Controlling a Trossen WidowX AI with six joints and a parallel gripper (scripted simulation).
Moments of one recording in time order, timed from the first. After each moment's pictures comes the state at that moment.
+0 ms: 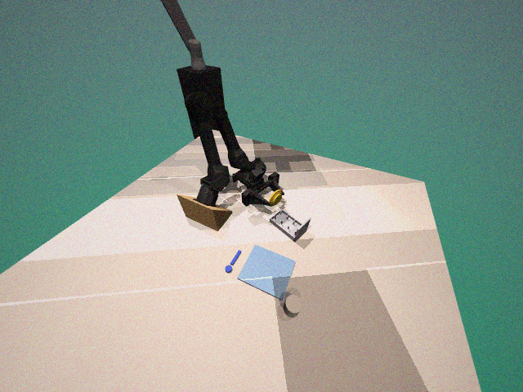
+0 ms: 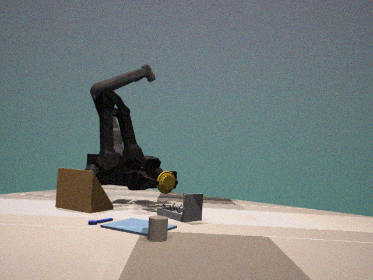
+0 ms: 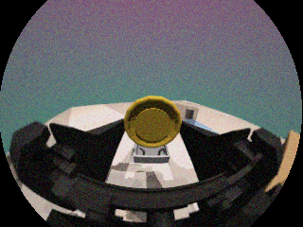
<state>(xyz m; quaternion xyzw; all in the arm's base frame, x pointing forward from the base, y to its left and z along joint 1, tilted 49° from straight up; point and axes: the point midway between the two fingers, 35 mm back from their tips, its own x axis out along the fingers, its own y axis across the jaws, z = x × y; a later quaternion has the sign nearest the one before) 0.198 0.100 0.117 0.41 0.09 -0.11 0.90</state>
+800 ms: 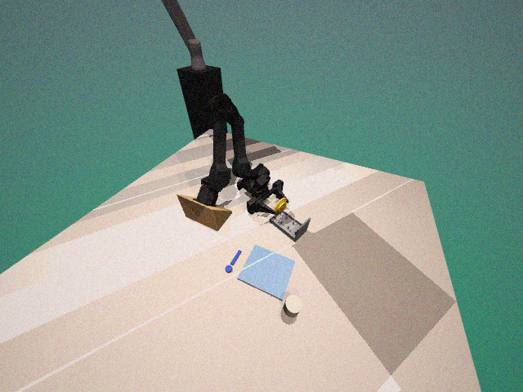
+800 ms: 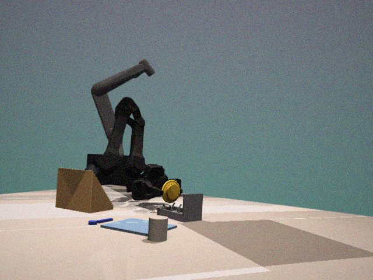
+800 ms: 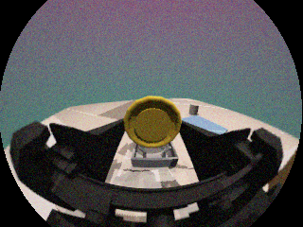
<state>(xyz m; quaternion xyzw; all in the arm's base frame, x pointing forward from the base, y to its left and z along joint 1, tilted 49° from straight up) 0.220 0.118 0.095 0.42 0.08 -0.11 0.90</state>
